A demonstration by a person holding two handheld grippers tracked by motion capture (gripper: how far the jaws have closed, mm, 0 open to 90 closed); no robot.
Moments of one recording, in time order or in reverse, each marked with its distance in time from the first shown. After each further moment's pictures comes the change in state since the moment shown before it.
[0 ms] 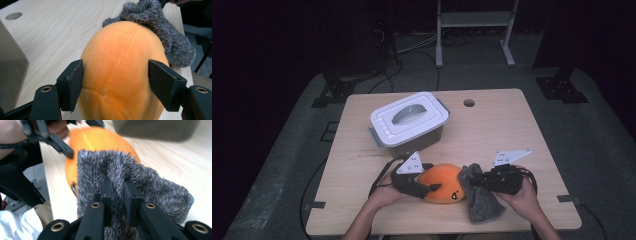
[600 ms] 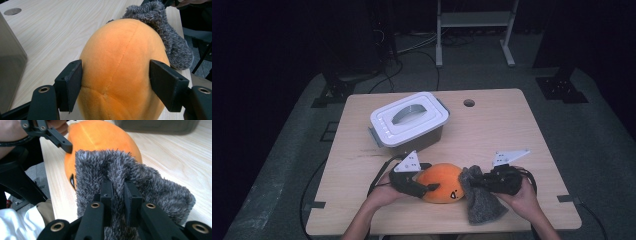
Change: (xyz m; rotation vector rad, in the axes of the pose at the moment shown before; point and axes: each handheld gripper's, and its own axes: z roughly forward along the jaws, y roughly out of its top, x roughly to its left) left arm 0.003 -0.003 -0.001 0.004 -0.008 -0.013; right arm -0.001 -0.001 0.002 0.019 0.015 0.017
